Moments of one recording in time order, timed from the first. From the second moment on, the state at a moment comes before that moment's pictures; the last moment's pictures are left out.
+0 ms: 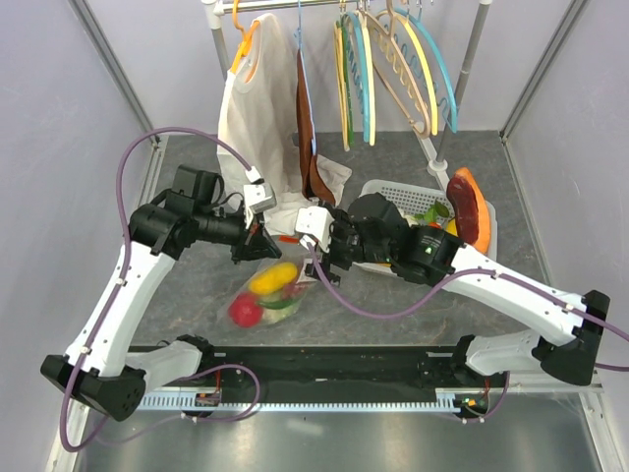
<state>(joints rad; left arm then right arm) -0.38 1.12 1.35 -1.08 0.88 0.47 1.02 1.27 1.30 -0.50 -0.16 -0.39</state>
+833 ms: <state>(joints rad) -0.28 1.02 1.28 -1.12 0.91 0.57 1.03 1.37 1.32 -0.47 -0.36 -0.27</state>
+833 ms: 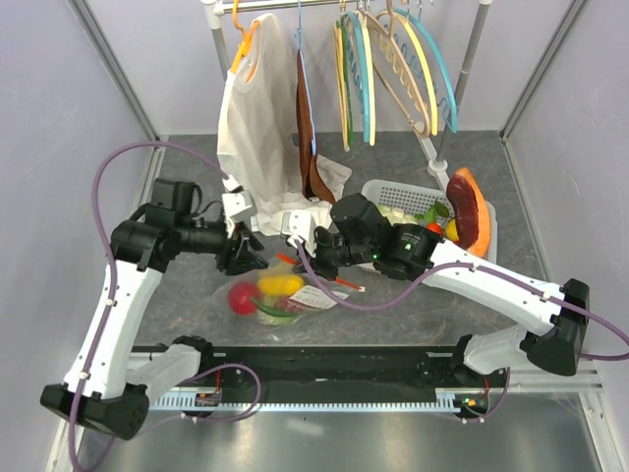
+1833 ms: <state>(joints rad) 0.31 1.25 0.95 -1.21 0.92 1.04 1.03 1.35 1.30 -0.45 -0.32 -0.18</state>
